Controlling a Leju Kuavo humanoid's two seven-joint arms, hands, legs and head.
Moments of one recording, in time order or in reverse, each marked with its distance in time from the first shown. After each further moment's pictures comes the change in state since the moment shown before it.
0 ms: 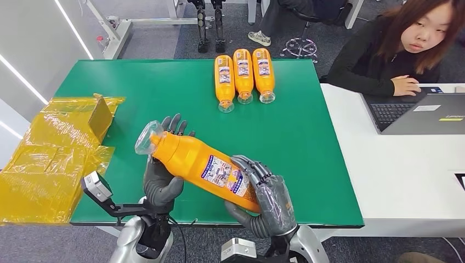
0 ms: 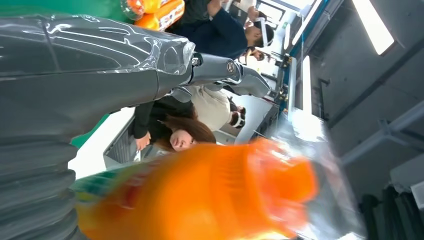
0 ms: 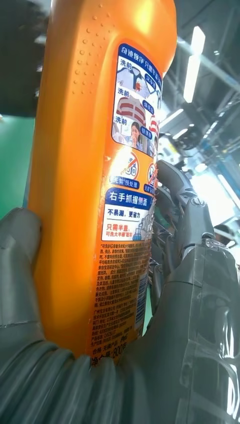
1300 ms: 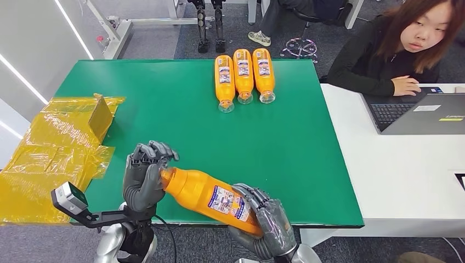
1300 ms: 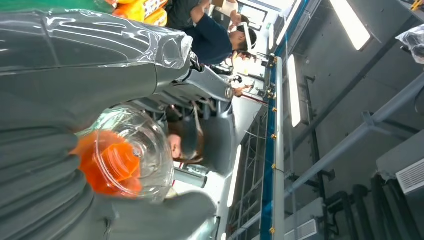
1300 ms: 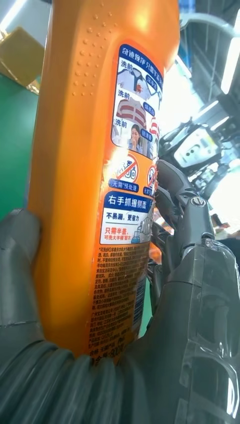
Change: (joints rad) left arm 0.057 0.074 0.022 -0.128 0.008 -0.007 0.015; right arm 0.054 -0.097 0.048 0.129 -0.098 -0.117 -0.074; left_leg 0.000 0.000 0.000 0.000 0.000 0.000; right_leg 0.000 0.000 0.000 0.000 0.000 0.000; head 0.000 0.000
